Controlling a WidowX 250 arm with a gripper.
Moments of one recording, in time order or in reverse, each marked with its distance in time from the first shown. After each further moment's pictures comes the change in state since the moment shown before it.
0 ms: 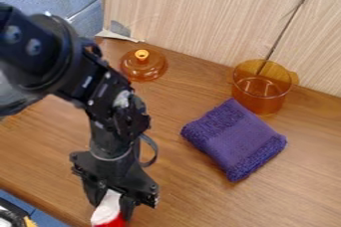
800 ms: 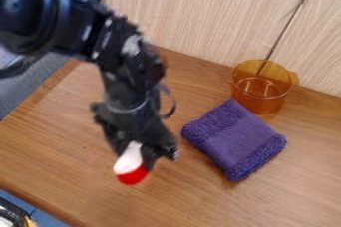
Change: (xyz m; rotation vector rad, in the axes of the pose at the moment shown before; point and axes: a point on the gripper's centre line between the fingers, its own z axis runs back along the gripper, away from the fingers) arm 0.046 -0.010 0.048 -0.019 -0.184 -0.121
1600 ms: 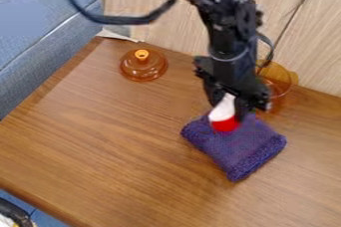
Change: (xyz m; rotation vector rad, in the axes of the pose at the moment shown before) arm 0.113 -0.066 -0.019 -0.138 -0.116 -0.212
